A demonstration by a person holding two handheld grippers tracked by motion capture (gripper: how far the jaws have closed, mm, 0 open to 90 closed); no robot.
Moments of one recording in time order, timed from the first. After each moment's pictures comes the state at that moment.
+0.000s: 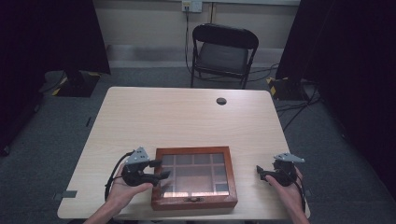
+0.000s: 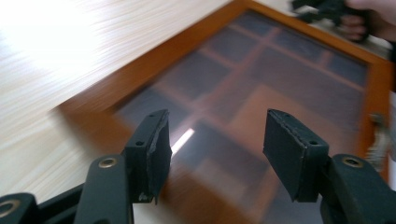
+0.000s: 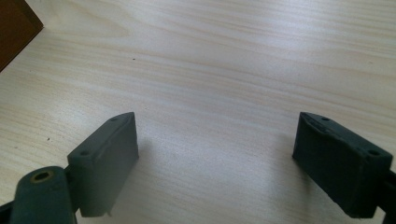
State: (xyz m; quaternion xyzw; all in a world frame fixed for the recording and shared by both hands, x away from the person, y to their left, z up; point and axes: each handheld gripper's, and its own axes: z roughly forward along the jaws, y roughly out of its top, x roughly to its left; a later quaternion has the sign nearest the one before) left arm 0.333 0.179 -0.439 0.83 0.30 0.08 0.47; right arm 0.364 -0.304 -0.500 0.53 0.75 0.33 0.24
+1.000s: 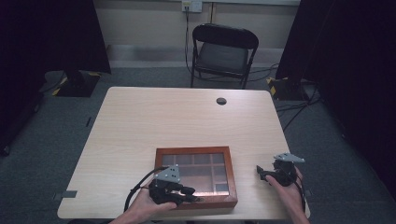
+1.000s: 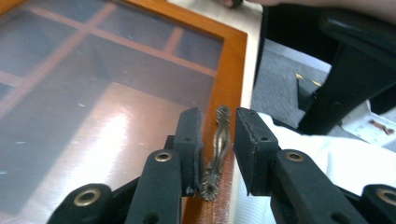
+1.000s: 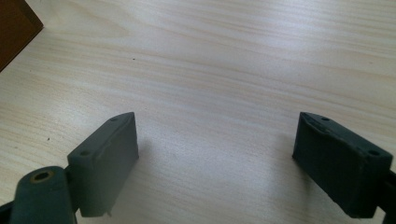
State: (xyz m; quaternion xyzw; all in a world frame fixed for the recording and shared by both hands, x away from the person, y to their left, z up) left arm 0.304 0.108 -0.443 0.87 0.17 -0.06 0.46; right arm 0.364 -0.304 -0.500 0.53 0.75 0.33 0.24
